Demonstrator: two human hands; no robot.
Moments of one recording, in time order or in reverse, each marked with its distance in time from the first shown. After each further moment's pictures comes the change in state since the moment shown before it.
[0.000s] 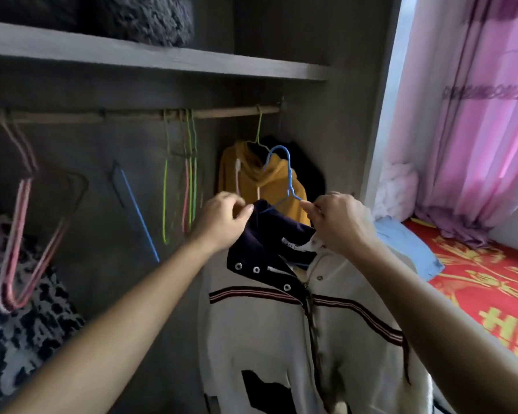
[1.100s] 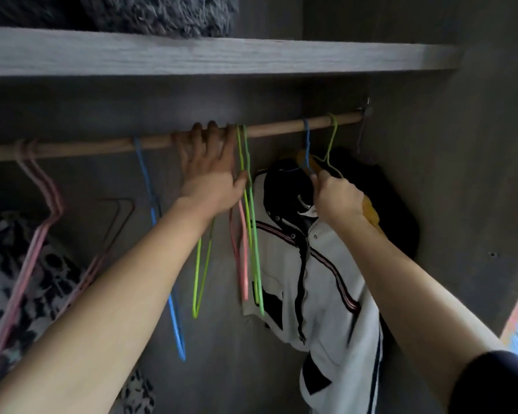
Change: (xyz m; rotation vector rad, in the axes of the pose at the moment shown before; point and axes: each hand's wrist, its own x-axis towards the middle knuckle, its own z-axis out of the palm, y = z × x) left_hand 0.181 -0.124 -0.055 0.892 0.229 0.007; right_hand 0.248 -0.074 0.183 0.162 -0.032 0.031
